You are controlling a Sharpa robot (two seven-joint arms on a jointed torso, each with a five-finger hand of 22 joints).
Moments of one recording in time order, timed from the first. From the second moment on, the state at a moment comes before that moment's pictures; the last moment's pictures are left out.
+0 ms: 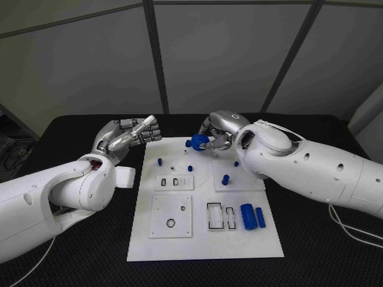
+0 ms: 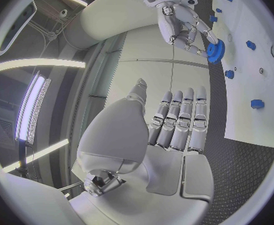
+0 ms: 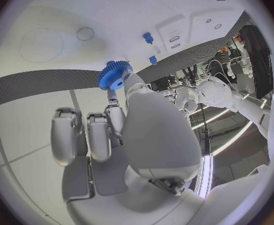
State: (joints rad) left arm 1.14 -0.94 0.08 1.65 -0.02 -0.44 0.46; left_hand 1.36 -0.02 -0.01 0.14 0.14 0.95 0.23 0.07 0.07 0.97 0.19 0.07 0.06 0.97 0.16 0.10 0.07 0.19 0.78 0.27 0.30 0.12; right arm 1.21 -0.60 0.13 1.41 -1.68 -0.29 -0.28; right_hand 1.49 -0.11 0.09 0.22 0.30 1.05 0.12 0.15 0.07 1.39 0.04 1.30 1.25 1.46 -0.03 1.52 1.31 0.05 1.46 0.07 1.49 1.31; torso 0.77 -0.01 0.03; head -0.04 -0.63
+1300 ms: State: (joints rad) left arm 1.14 -0.93 0.08 1.65 -0.02 -0.44 0.45; left_hand 1.36 -0.02 -0.01 0.14 0.14 0.95 0.23 0.07 0.07 0.97 0.19 0.07 0.06 0.97 0.16 0.10 0.07 0.19 0.78 0.27 0.30 0.12; right arm 1.21 -0.45 0.08 1.27 -1.70 -0.26 -0.28; right_hand 1.47 -0.13 0.11 0.22 0.26 1.03 0.14 0.13 0.07 1.36 0.05 1.27 1.22 1.46 -0.03 1.52 1.31 0.05 1.46 0.08 1.49 1.31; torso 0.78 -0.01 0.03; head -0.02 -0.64
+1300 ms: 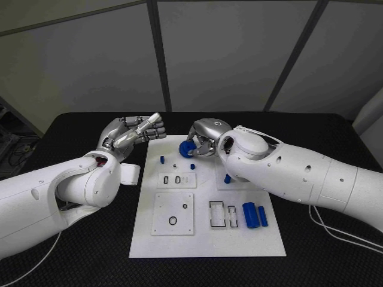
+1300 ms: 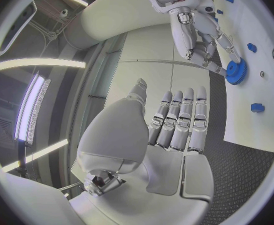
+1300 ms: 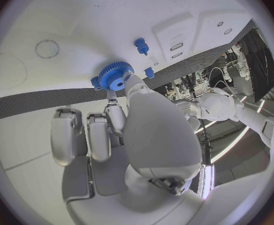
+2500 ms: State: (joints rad) left arm 1.14 -0.93 0.08 1.65 -0.02 -0.44 0.45; left_hand 1.36 -0.02 -0.01 0.14 0.14 0.95 0.23 0.07 0.07 0.97 0.19 0.07 0.06 0.97 0.16 0.10 0.07 0.19 0.78 0.27 0.30 0.11; right arm 1.21 -0.46 0.08 1.26 -1.65 -0.19 -0.29; right_hand 1.28 -0.13 0.10 0.29 0.24 0.95 0.15 0.07 0.07 1.35 0.08 1.28 1.24 1.47 -0.01 1.54 1.31 0.05 1.46 0.10 1.49 1.31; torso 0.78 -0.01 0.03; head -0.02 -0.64
